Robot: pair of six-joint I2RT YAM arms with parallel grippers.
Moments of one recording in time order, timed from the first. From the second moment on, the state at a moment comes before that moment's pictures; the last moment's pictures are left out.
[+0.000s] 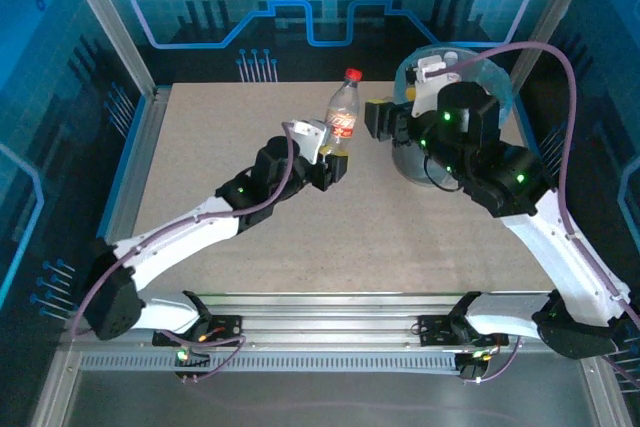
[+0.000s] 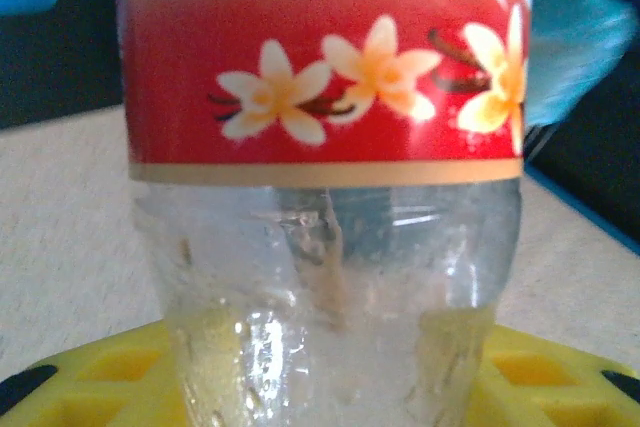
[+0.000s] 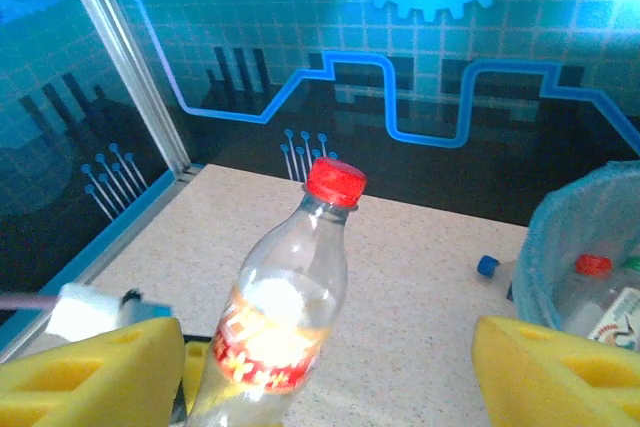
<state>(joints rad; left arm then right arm) -0.74 1.32 1.01 0.06 -0.04 -0.22 0.71 1.22 1.72 -0.77 0.26 0.22</state>
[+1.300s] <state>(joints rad) -0.79 1.20 0.99 0.28 0.04 -0.11 0.63 1.47 2.16 -0.86 0.37 0.10</state>
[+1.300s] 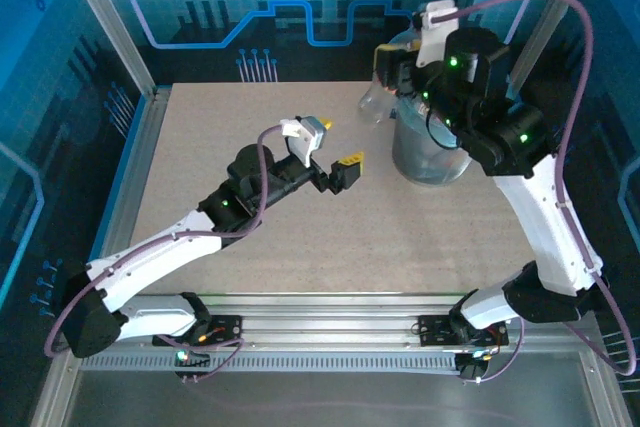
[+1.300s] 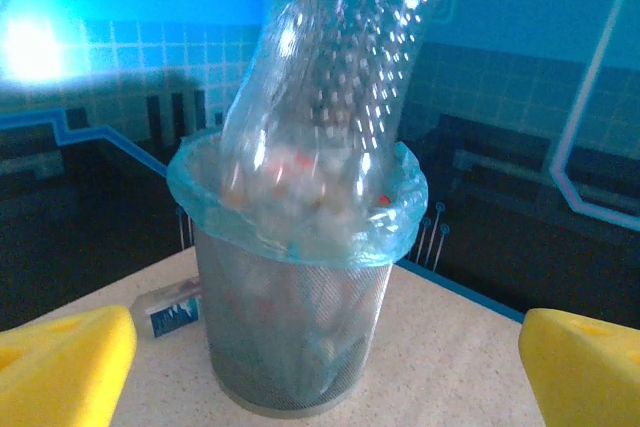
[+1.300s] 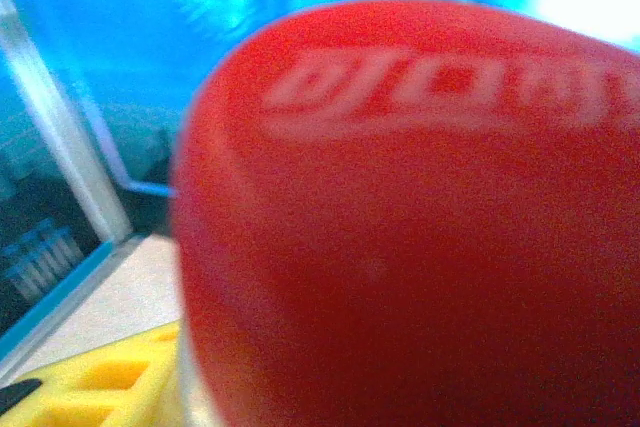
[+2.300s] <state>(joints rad) -0.72 1.17 0.99 0.10 -0.12 -0.17 0.36 1.95 2.51 -0.96 0.59 0.14</state>
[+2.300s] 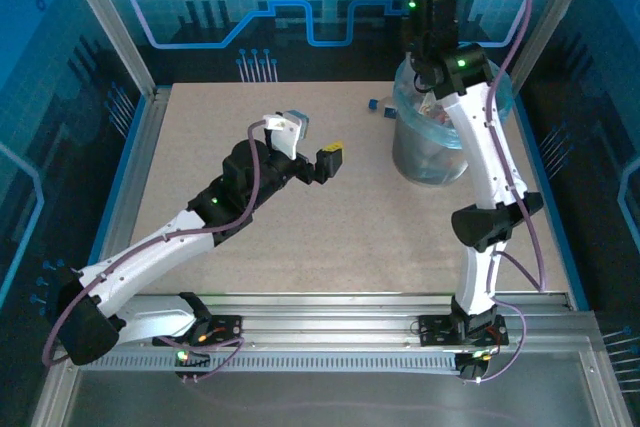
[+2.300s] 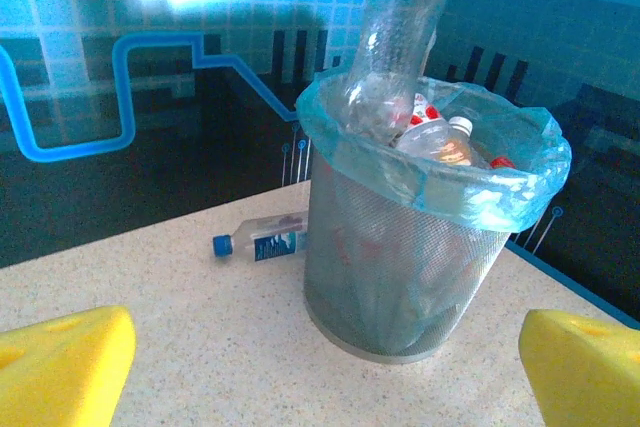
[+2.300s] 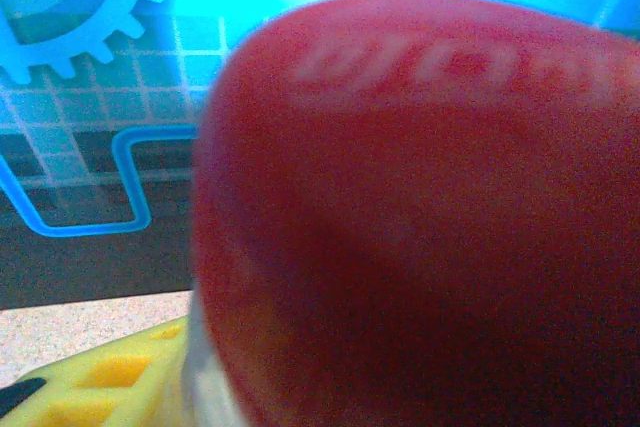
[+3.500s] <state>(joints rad) -0.68 1.28 1.03 -0.01 -0.10 -0.37 0.20 1.90 2.24 -1.04 0.32 0.26</state>
